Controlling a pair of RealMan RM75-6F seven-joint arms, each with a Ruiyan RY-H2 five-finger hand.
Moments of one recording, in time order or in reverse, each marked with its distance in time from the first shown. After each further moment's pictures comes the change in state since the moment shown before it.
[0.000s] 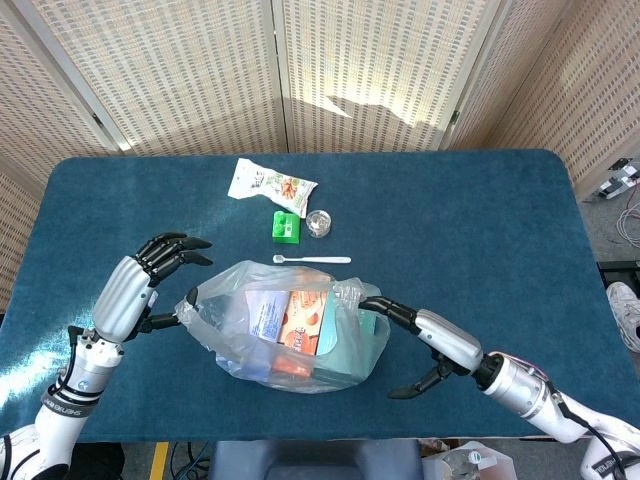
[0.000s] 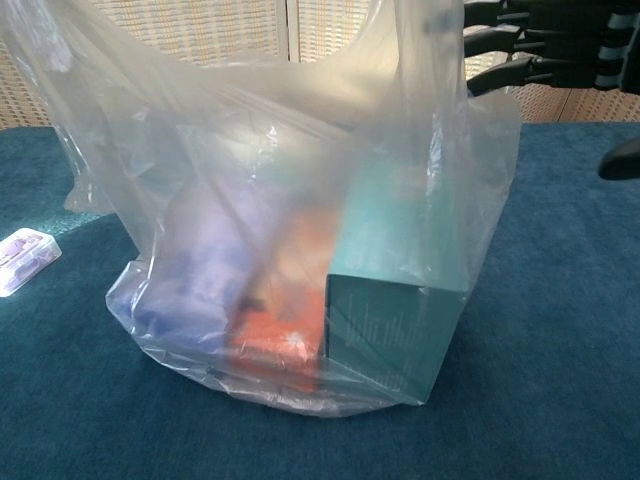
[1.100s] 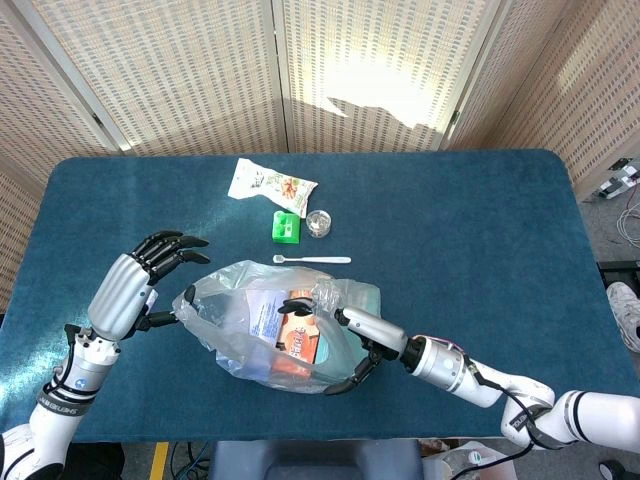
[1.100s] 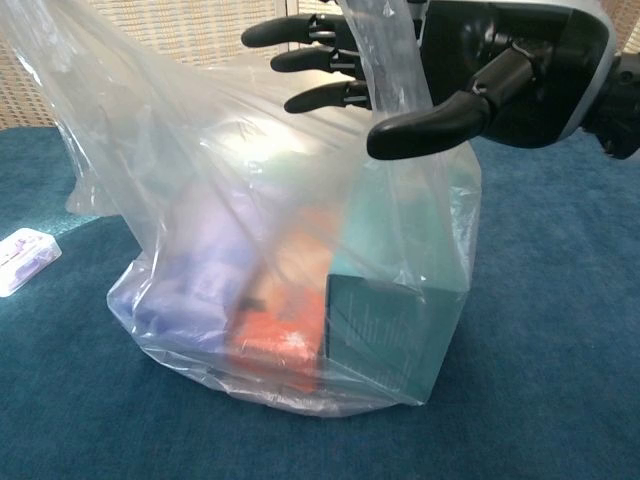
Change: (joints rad) left arm -0.002 0.032 -0.002 -0.009 -0.013 -0.011 0.037; right arm 0.234 -0.277 0.030 0.140 0.080 -0.051 0.194
